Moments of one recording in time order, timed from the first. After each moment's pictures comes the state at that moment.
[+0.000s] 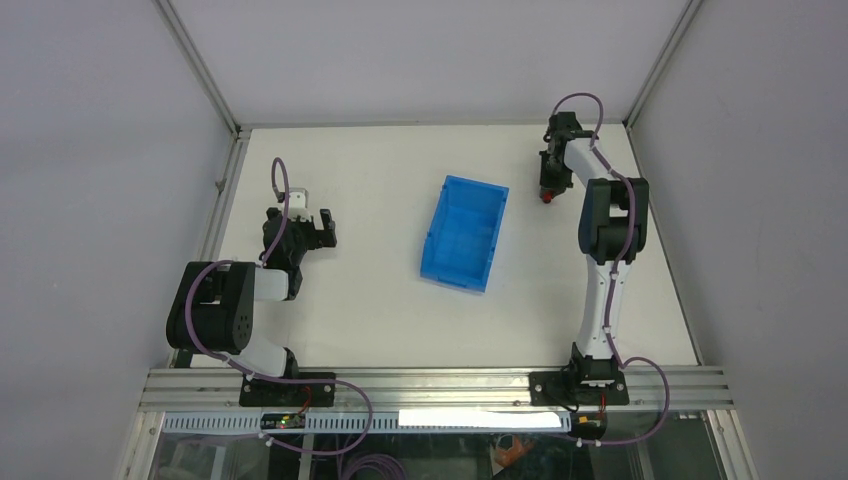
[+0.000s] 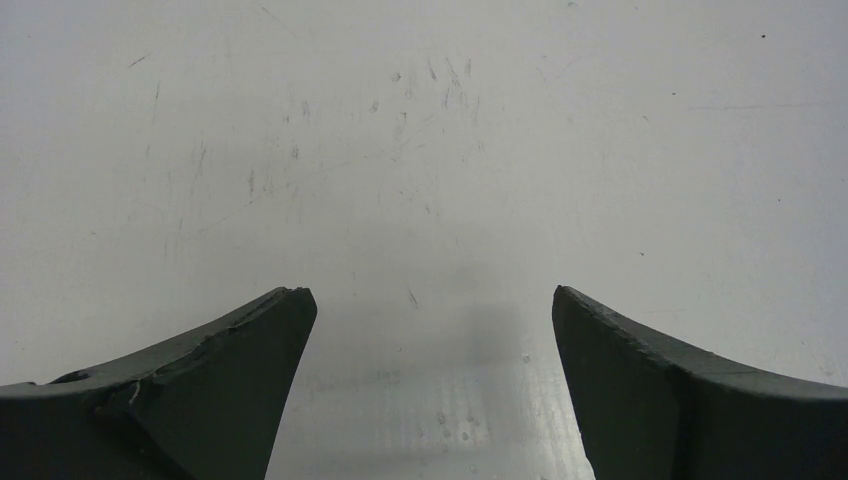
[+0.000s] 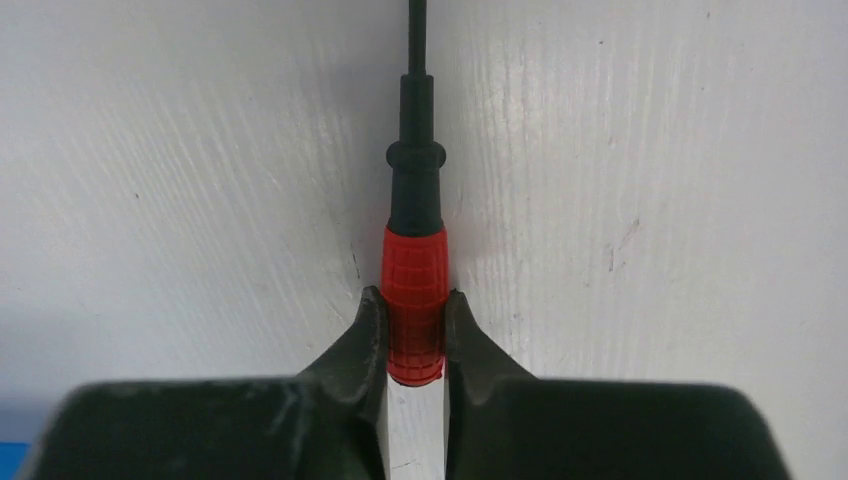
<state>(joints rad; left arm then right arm) -0.03 1.54 0.38 0.84 -0.01 -0.03 0.03 2.26 1.85 -0.78 0.10 0.11</state>
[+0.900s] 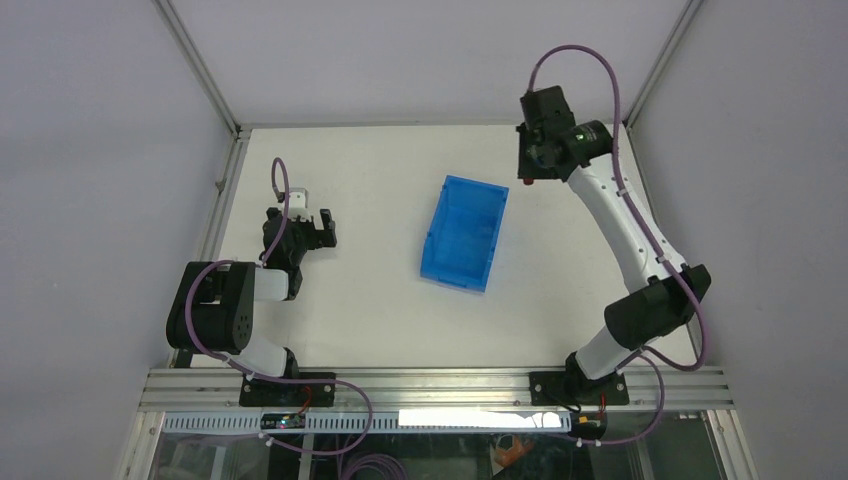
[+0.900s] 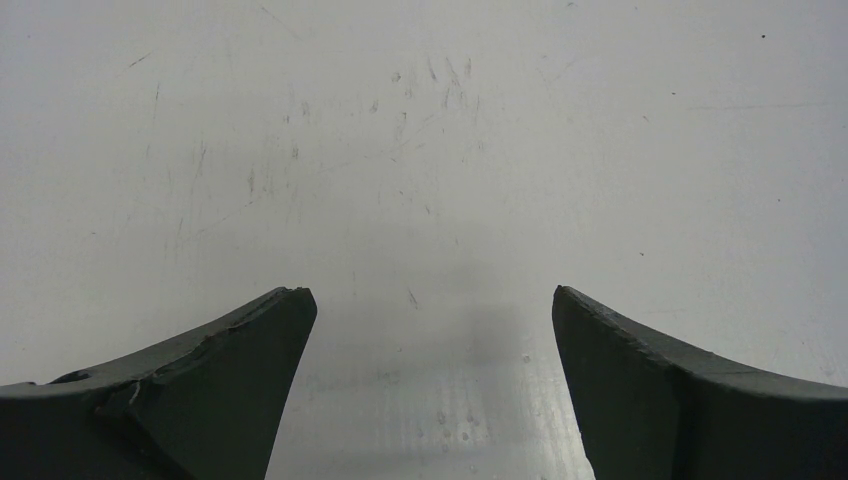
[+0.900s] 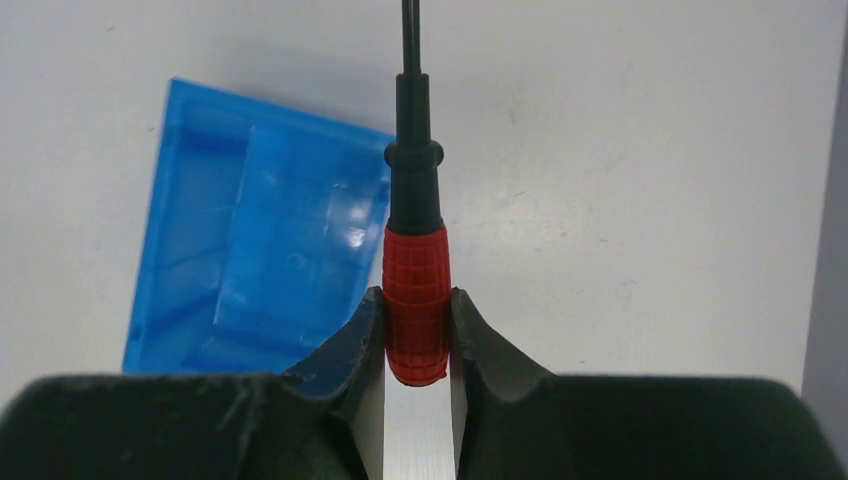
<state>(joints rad) -0.03 1.54 0.38 0.84 -0.01 -0.03 0.36 1.60 1.79 -1.09 0.29 0.28</state>
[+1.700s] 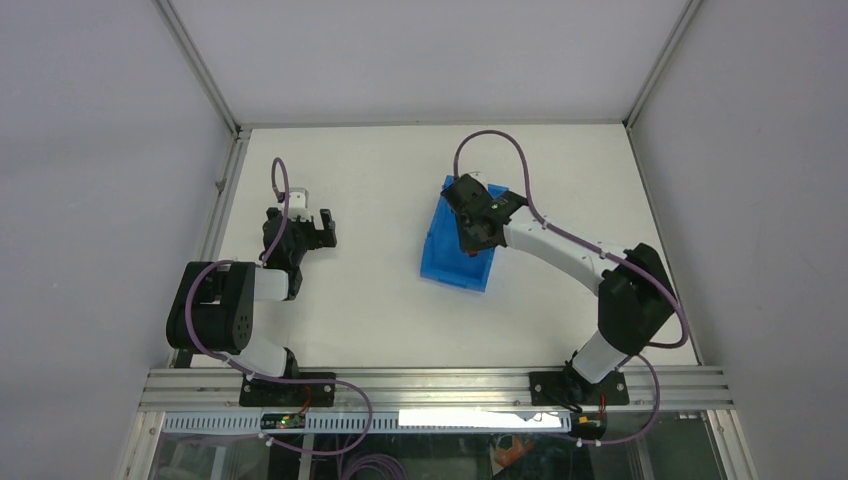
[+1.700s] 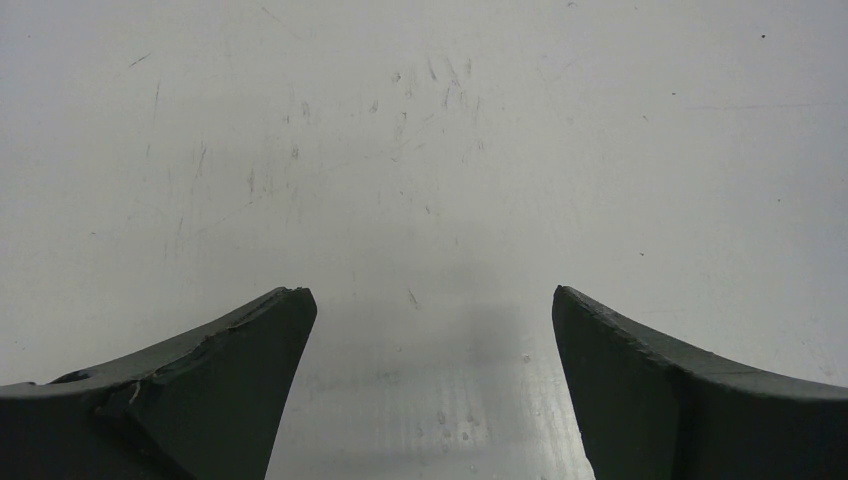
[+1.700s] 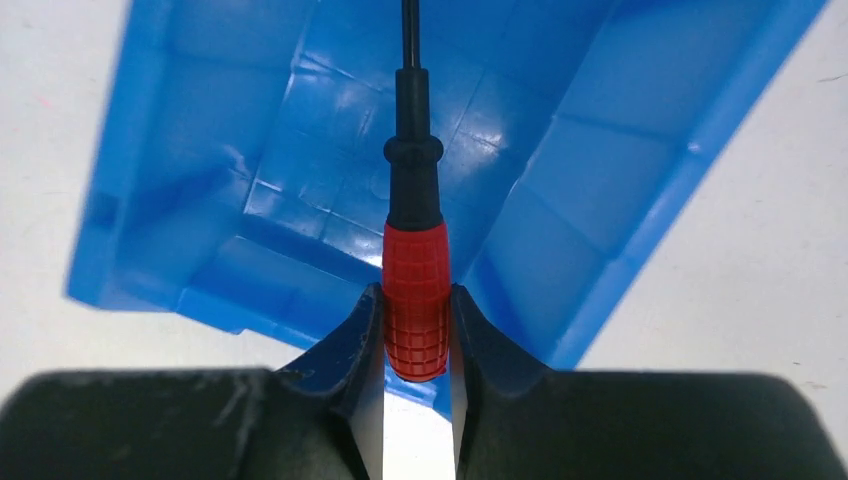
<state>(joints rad) -0.03 1.54 0.38 0.84 -0.01 -0.03 0.75 1.60 1.30 -0.80 0.32 0.46</state>
